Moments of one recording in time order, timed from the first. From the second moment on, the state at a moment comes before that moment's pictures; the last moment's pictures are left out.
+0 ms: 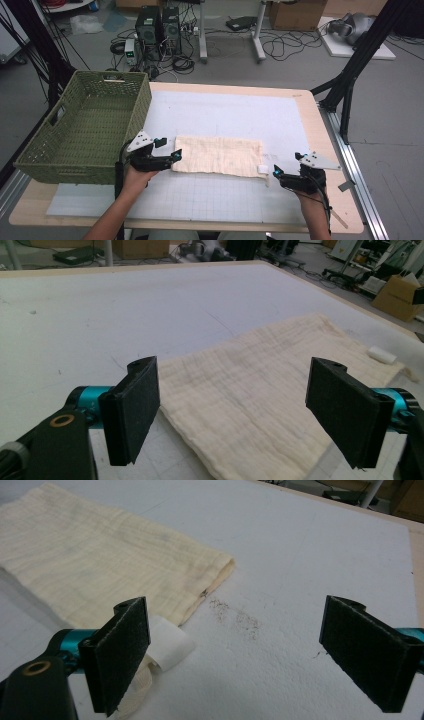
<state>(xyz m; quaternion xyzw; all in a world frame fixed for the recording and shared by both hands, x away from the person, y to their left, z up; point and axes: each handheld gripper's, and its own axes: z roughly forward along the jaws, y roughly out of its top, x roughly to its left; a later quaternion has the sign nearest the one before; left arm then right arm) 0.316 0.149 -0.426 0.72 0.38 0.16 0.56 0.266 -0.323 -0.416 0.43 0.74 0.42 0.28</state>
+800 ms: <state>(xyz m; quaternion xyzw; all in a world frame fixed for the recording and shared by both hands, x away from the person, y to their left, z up) 0.317 0.154 -0.431 0.72 0.39 0.15 0.56 0.277 -0.317 -0.423 0.44 0.75 0.42 0.27</state>
